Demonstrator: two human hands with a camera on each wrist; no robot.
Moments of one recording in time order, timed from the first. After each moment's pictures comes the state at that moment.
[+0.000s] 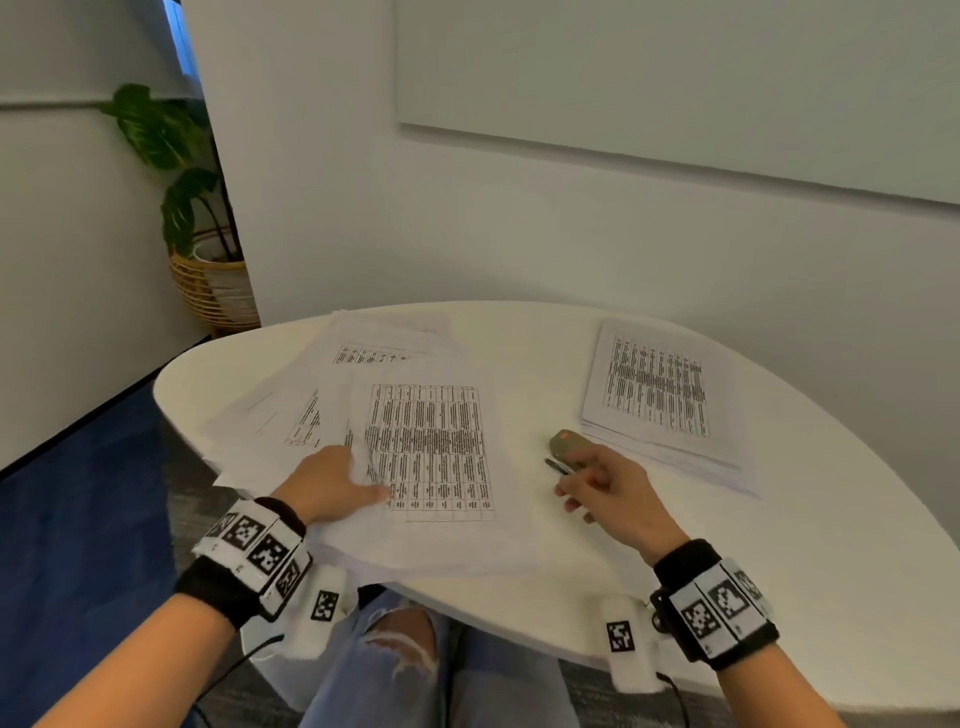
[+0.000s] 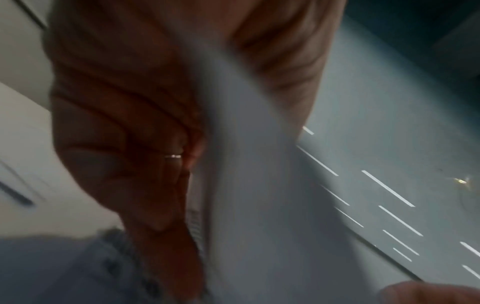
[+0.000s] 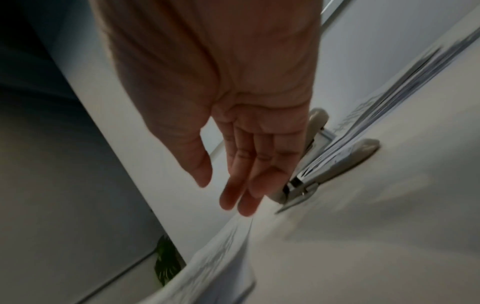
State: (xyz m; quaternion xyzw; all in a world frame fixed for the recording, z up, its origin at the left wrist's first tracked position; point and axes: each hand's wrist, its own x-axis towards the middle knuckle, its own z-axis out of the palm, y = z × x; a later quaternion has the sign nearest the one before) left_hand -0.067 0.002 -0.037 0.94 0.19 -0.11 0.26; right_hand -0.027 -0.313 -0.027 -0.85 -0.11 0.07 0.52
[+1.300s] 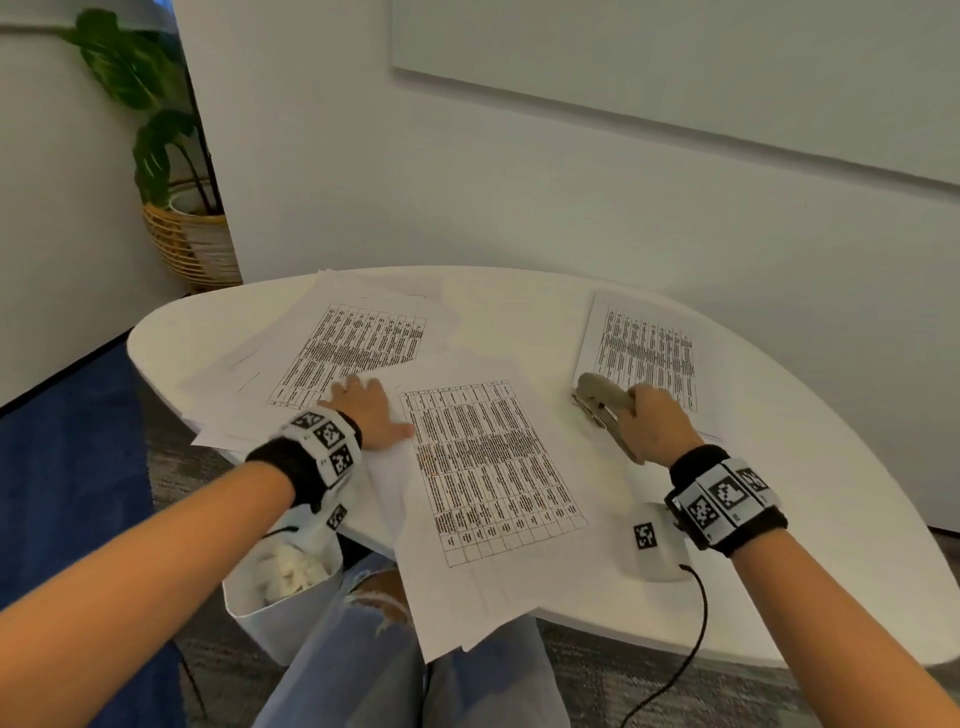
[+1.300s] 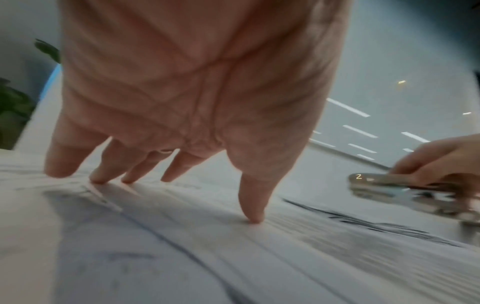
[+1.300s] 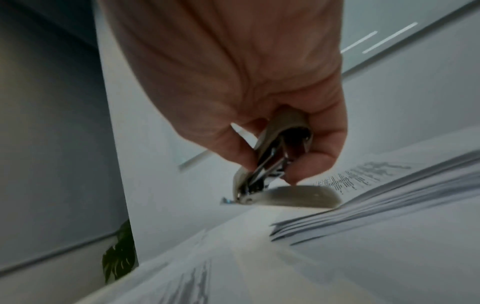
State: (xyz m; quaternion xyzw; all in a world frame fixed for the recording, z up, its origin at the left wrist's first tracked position) left_hand -0.014 -0.026 -0.039 0.97 0.14 -0.17 0.09; right_hand 0.033 -0.344 0.000 -0.99 -0.01 0.04 0.16
